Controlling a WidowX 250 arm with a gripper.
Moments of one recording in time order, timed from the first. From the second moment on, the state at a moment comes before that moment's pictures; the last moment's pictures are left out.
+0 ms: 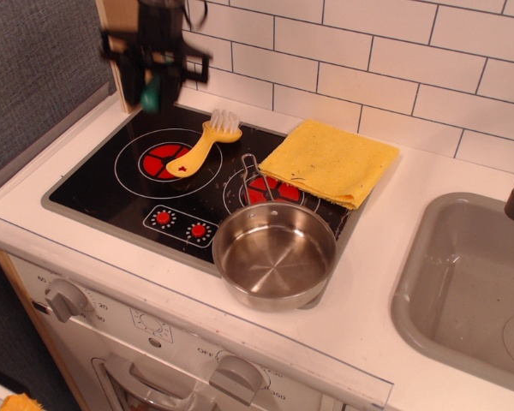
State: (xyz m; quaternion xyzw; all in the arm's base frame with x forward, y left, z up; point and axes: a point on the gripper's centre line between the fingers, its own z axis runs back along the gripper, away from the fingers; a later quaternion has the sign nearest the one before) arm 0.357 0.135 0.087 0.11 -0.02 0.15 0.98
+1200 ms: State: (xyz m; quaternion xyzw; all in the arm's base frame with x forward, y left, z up) arm 0.386 -0.024 0.046 0.08 0.00 0.01 1.00
